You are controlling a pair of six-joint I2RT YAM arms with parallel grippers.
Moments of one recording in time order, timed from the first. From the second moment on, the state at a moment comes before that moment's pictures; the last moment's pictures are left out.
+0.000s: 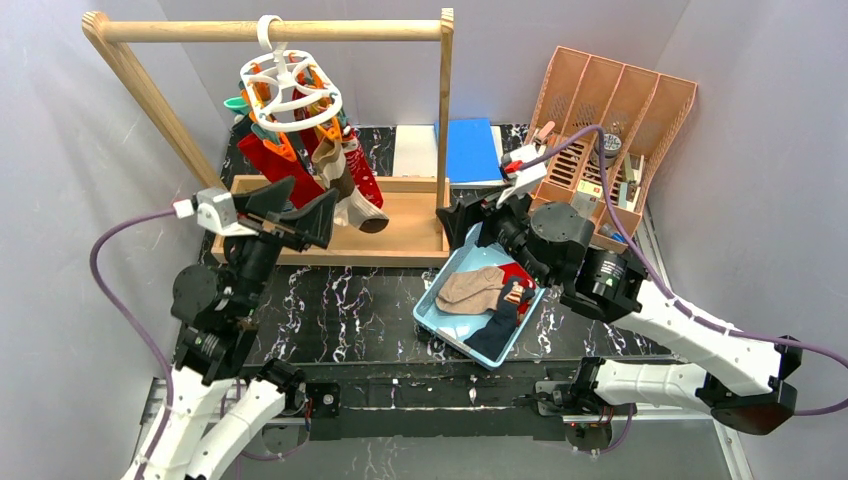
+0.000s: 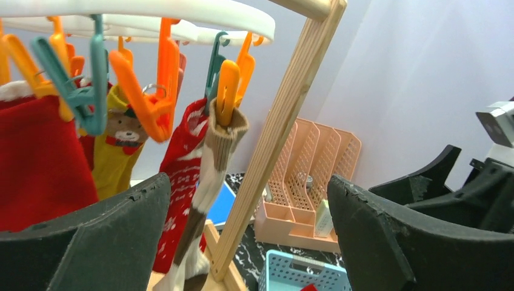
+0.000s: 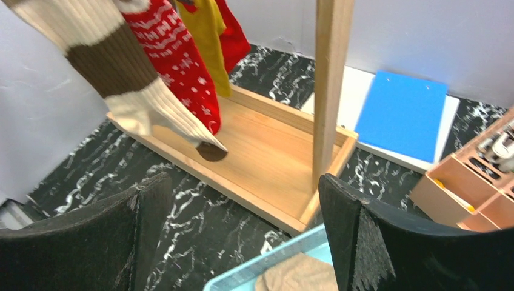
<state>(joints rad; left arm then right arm) -0.45 0.57 0.89 0.07 -0.02 -0.34 1.11 1.03 1.24 -0.26 0.47 0.20</state>
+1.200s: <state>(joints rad) -0.45 0.25 0.56 -0.52 -0.23 -0.62 0.76 1.51 0.77 -0.20 0.10 0.60</state>
